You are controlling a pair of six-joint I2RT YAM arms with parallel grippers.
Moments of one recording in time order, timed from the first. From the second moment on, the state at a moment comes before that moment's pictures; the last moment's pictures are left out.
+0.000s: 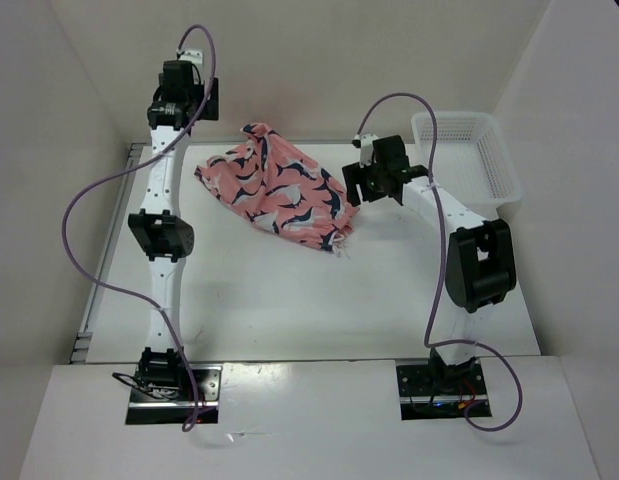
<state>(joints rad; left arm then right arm) -0.04 2.57 2.96 -0.84 -0.18 0.07 0.28 1.82 1.44 -0.39 -0.15 -0.06</state>
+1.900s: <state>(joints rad) 0.18 1.98 1.73 -1.15 0.32 0.07 0.65 1.71 1.16 -0.50 -0.14 -0.66</state>
